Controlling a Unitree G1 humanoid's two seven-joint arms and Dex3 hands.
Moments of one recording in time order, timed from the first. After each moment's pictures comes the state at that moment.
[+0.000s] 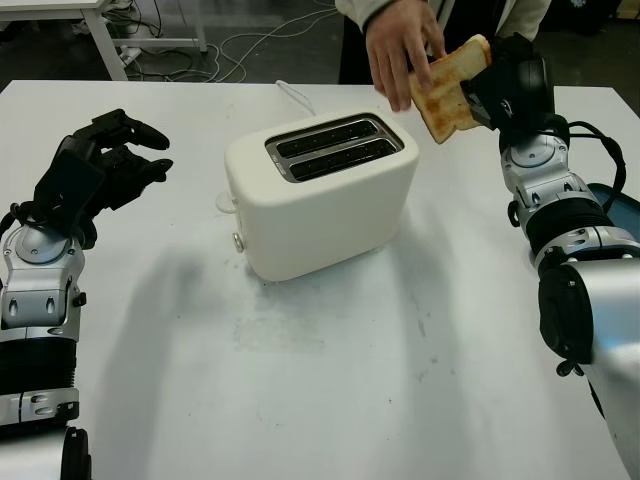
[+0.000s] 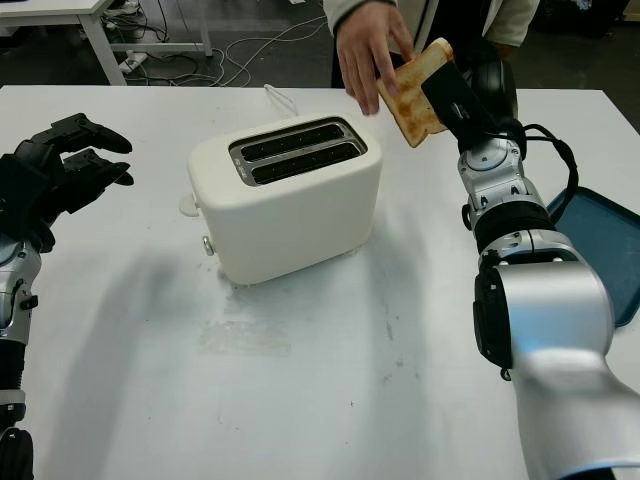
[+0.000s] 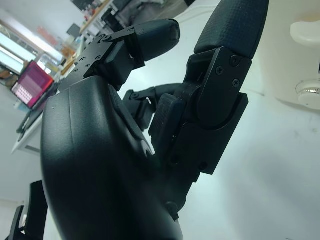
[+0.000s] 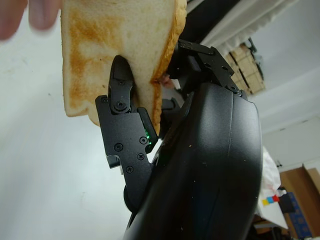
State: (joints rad) left arm -0.44 0.48 0.22 0.23 -0.08 0.04 -0.26; right arm -1.17 -0.41 0.00 1.33 -0.28 -0.22 -0.23
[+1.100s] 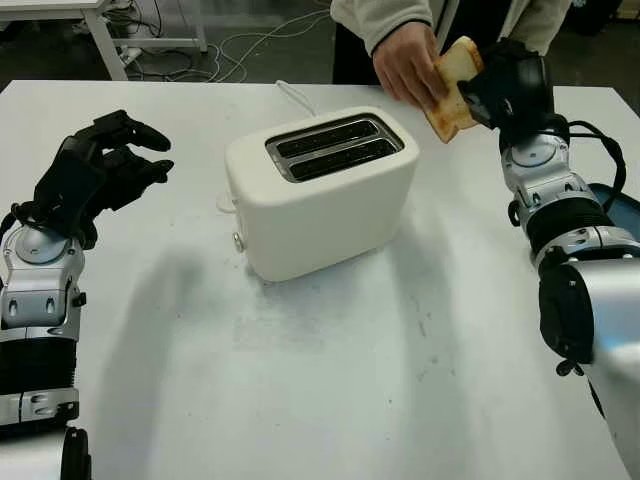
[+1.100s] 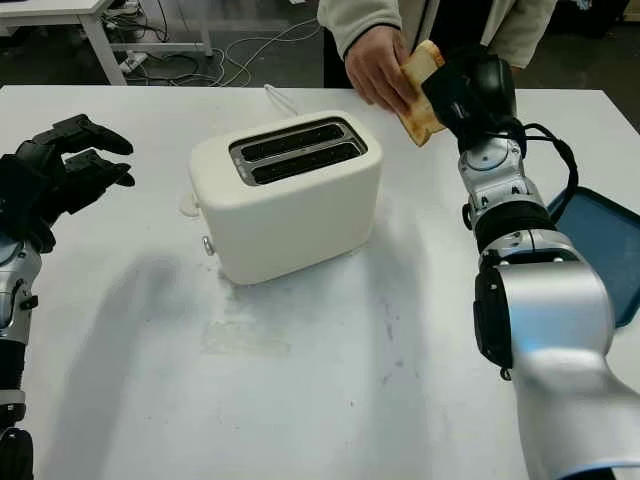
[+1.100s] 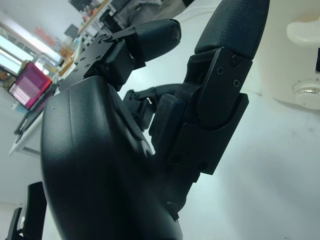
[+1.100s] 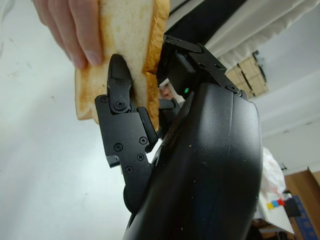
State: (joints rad) left arm -0.44 0.48 0.22 0.23 -0.08 0.04 -0.27; right arm -1.17 -0.41 -0.06 1.33 -0.21 -0.24 -0.08
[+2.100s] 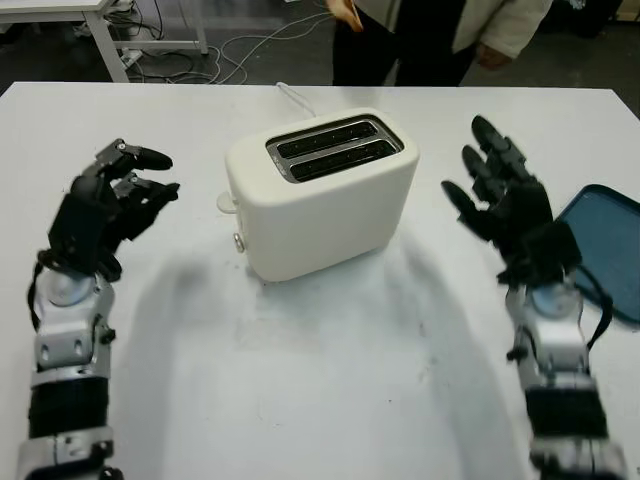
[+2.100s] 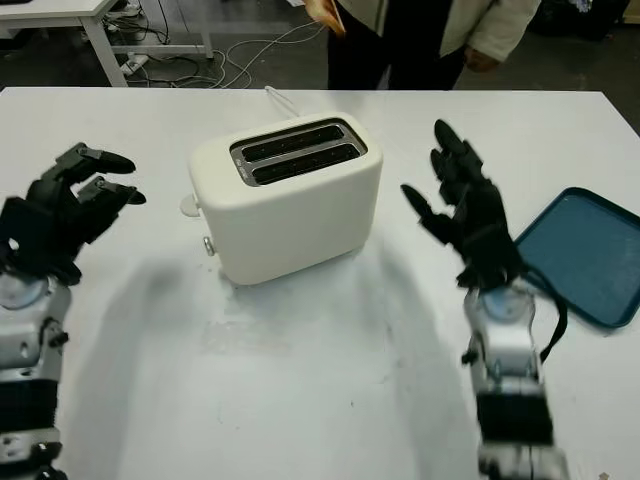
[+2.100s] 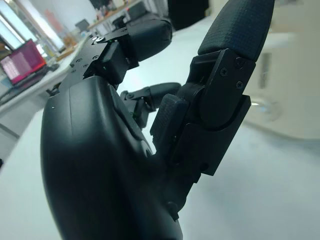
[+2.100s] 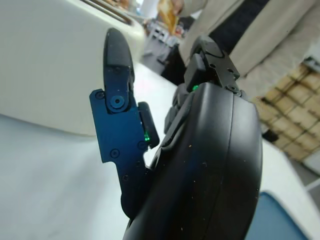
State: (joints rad) left arm -0.22 0.21 0.26 0.08 -0.14 -0.07 -0.15; right arm -0.14 -0.18 -0.10 -0.06 0.11 -0.04 0.14
